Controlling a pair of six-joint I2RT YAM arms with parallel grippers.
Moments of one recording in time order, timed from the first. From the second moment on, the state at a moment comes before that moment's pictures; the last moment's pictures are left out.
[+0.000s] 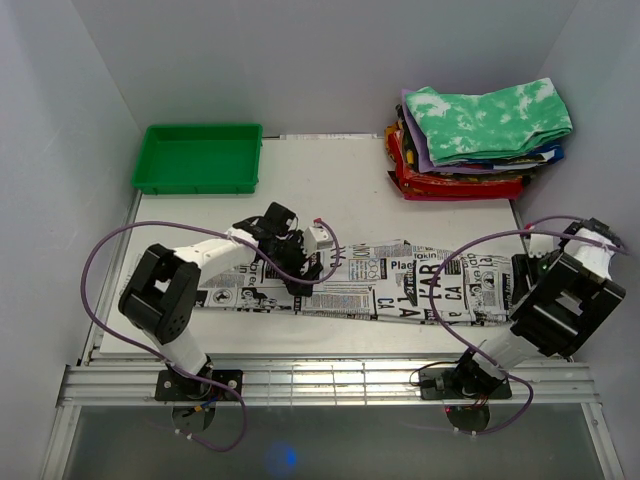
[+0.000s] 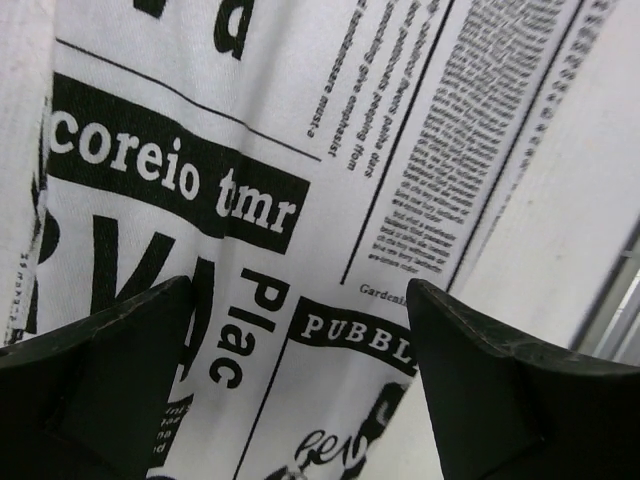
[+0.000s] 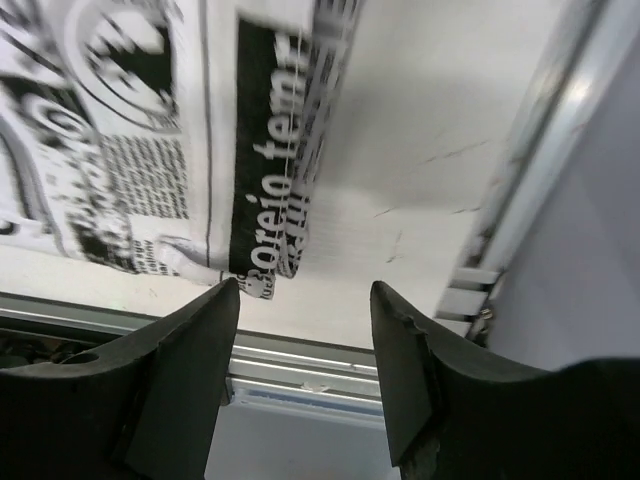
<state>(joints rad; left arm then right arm) -0.57 1.66 0.97 -0.41 0.51 0.45 -0.71 1.57 1.03 -1.02 -0.18 -0.82</state>
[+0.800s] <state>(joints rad) -0.52 1.44 1.17 -0.25 0.37 0.06 0.26 1.86 1.52 -0.84 -0.48 -0.65</state>
